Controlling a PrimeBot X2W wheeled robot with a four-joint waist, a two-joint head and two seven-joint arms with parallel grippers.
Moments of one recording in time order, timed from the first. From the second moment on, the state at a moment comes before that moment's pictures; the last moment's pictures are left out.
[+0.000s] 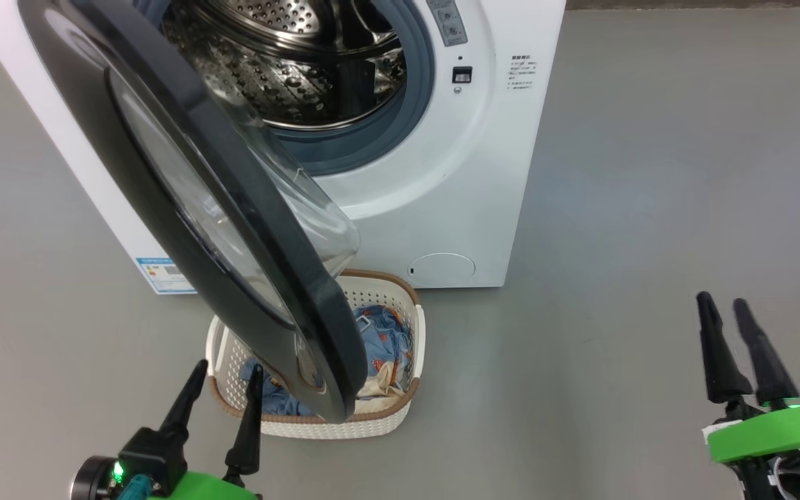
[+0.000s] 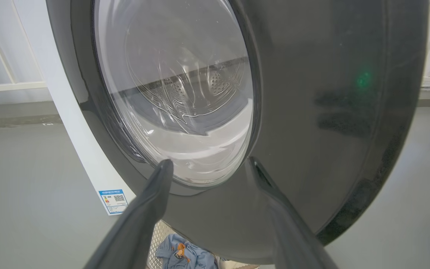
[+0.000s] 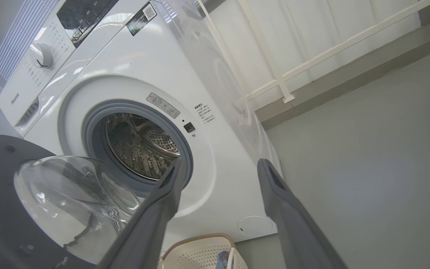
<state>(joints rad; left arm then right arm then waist) -0.09 0.03 -0.15 0.26 -0.14 -0.11 -0.25 -0.10 -0.23 0.02 0.14 0.83 0.13 -0.21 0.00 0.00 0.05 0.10</state>
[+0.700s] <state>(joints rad) -0.08 0.03 -0.15 0.27 -0.14 -0.11 -0.25 0.03 -0.06 -0.14 0.11 0.07 0.13 -0.25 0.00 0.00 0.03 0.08</state>
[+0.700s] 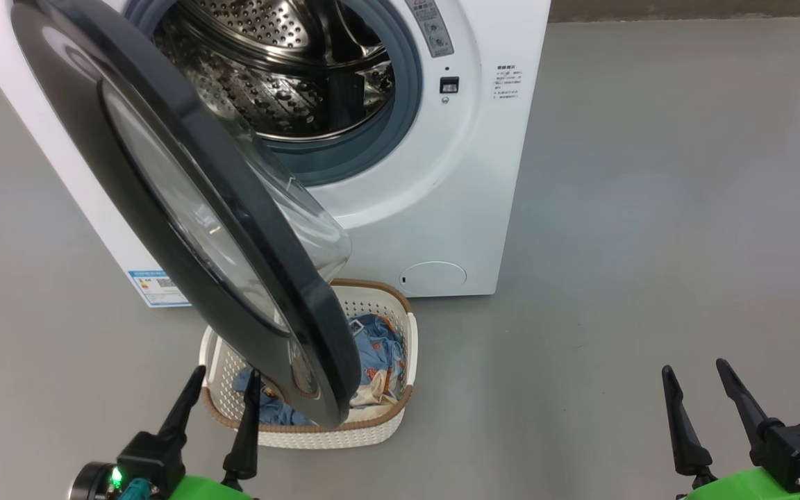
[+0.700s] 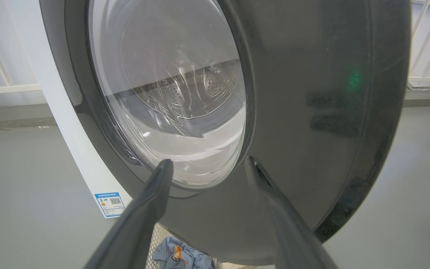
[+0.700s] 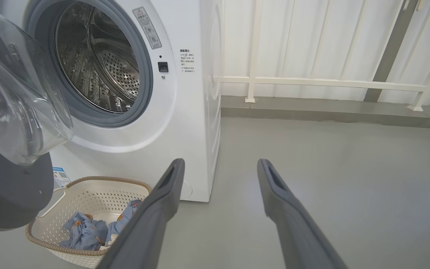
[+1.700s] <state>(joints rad) -0.08 0.03 -0.14 0.29 -0.14 -0.11 -0.25 0.04 -0.04 -0.17 0.11 0.04 0.13 -0.25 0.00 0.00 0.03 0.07</state>
